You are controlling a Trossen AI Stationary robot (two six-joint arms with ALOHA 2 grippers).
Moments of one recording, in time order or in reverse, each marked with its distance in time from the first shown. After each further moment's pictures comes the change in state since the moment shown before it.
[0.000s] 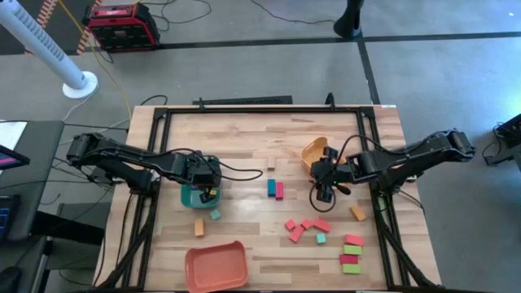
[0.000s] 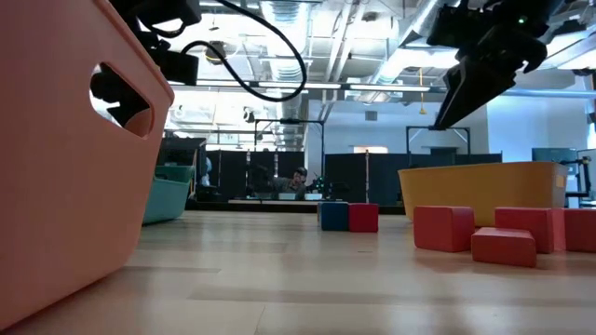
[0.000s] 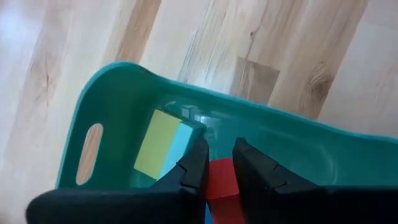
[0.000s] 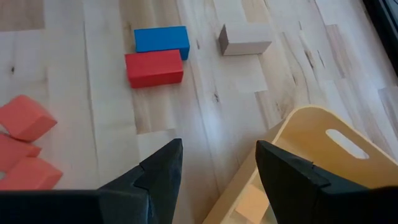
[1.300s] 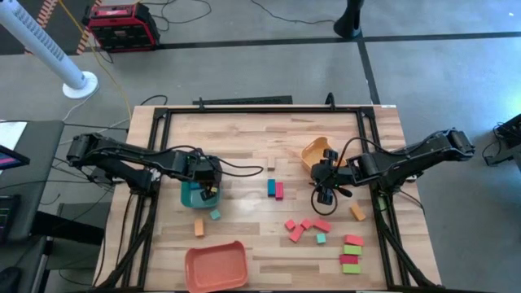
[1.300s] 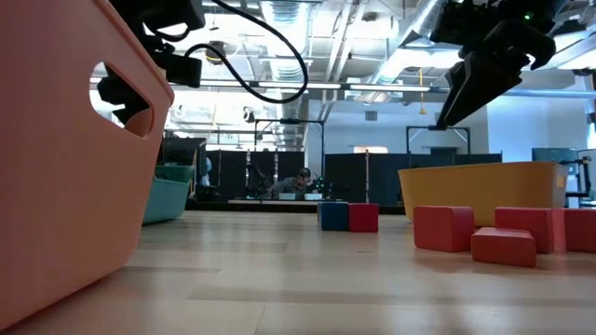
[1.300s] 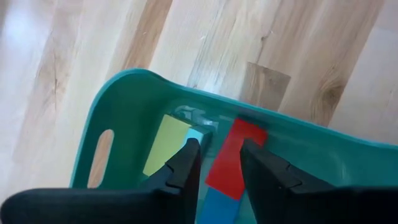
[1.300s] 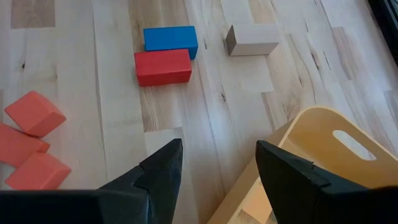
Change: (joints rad) left arm 0.041 0.000 0.000 0.009 0.001 0.035; right arm 0.033 0.000 0.000 -0.003 0.006 0.011
